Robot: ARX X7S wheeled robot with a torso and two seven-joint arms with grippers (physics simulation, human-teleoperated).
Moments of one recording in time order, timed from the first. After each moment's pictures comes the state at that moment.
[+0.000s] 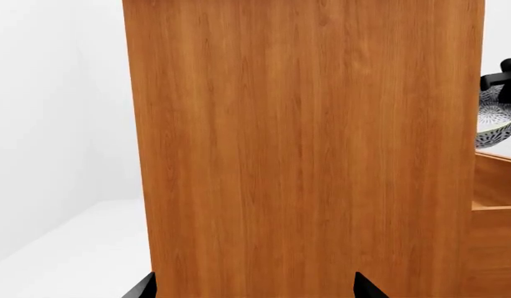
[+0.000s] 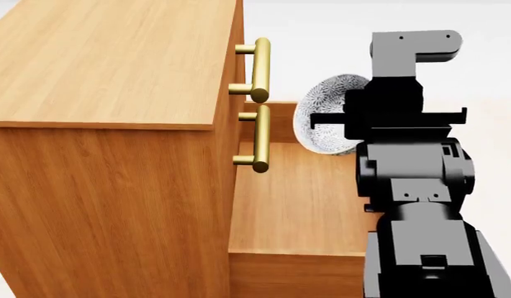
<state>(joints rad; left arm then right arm) 0.37 -0.47 0.39 0.28 -0.12 0.40 -0.54 1.44 0.09 -0.13 1.31 0.06 0.49 0.03</state>
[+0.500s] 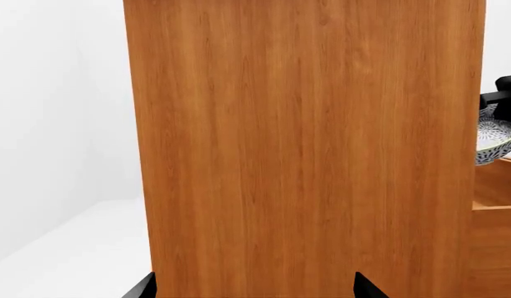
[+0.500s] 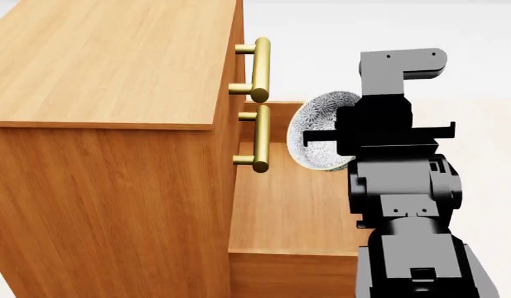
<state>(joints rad) 0.36 -0.47 0.39 0.27 -0.12 0.41 -0.54 1.39 0.08 -0.13 1.31 0.05 0.47 0.02</state>
